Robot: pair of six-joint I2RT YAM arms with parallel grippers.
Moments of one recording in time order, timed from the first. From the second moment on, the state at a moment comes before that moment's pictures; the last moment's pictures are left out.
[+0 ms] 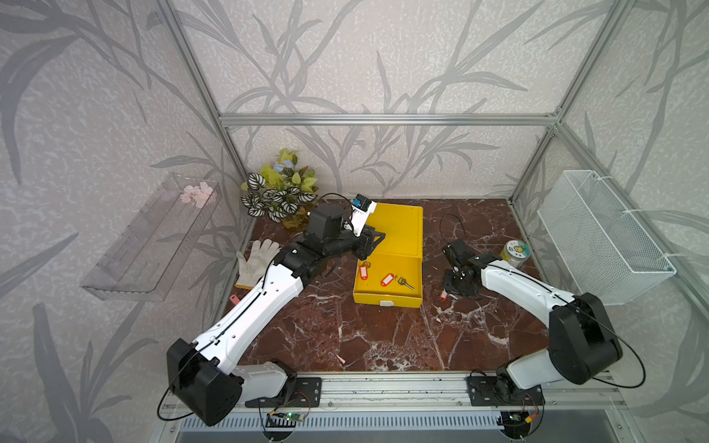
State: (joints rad) left arm -0.53 1.28 1.24 -0.39 0.33 -0.06; right arm 0.41 1.50 0.96 -0.78 0.13 0.67
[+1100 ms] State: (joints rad) left arm -0.39 1.16 1.22 -0.56 0.17 -0.31; right arm 0.88 1.39 1.60 -0.87 0.04 0.40
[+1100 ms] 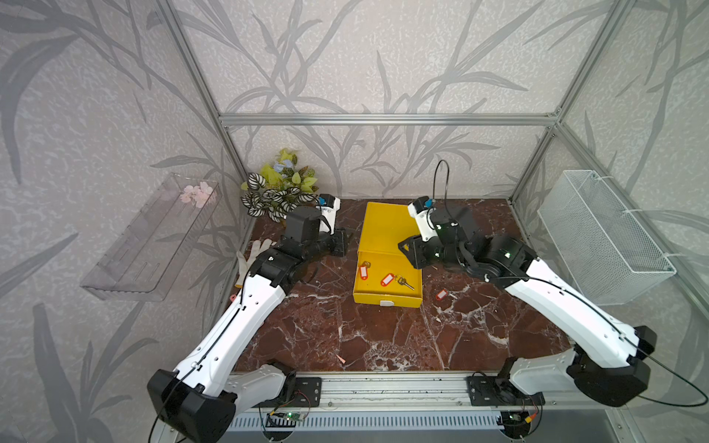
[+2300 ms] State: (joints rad) left arm -0.31 1.31 1.10 -0.55 0.38 -0.22; right arm 0.89 1.74 1.97 -1.33 -0.06 0.04
